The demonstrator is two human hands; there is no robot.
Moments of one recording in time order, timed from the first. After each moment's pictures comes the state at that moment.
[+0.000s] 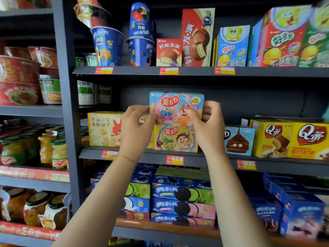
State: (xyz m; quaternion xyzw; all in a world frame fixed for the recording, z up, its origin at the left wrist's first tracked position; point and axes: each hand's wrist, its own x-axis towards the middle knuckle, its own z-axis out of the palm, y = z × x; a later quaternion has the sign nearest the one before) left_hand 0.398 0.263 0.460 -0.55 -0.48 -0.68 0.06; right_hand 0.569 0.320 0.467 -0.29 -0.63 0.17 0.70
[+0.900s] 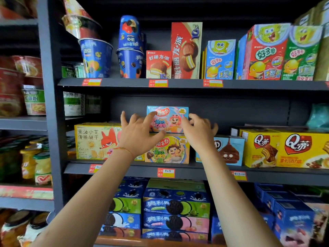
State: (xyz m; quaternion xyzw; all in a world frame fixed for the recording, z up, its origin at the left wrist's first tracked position) left_hand 0.386 0.322 0.477 -0.63 -0.63 -0.33 0.30; right_hand 0.574 0.363 0.492 -0.49 -0.70 0.05 0.51
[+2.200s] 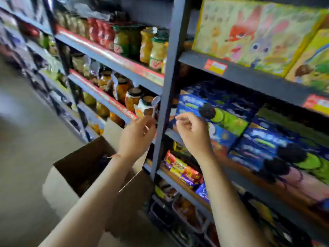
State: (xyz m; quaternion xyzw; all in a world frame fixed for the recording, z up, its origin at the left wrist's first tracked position) left_hand 0.253 0.116 0.201 -0.37 -0.80 -0.47 0.08; right_hand 0.369 0.256 0.235 -0.20 -0.84 0.38 0.33
